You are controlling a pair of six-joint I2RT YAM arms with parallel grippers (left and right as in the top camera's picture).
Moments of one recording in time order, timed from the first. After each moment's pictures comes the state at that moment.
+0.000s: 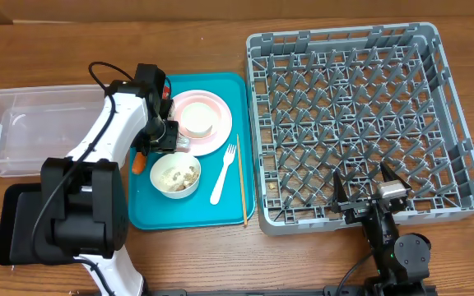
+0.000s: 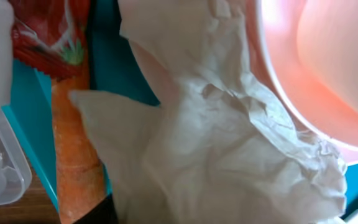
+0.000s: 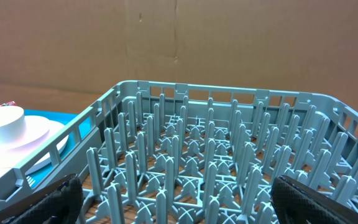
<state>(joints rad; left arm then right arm) -0.11 1.94 1.40 -1.02 0.01 -0.05 0.14 0.01 0.02 -0.04 -0.05 -0.03</state>
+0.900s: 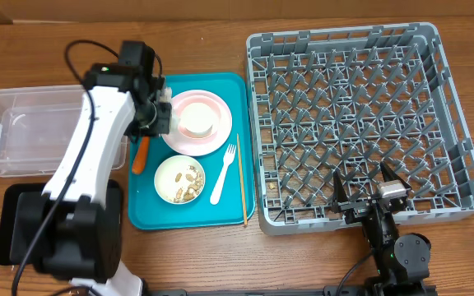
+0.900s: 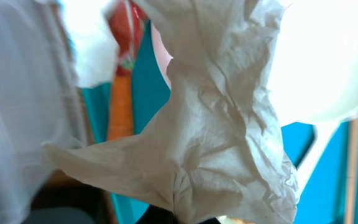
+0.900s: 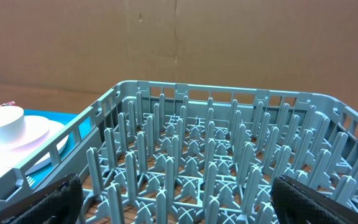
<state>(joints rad) -0.11 1.78 1.58 -1.19 0.00 -0.05 0.14 0.01 0.02 -0.03 -0.05 -0.03</state>
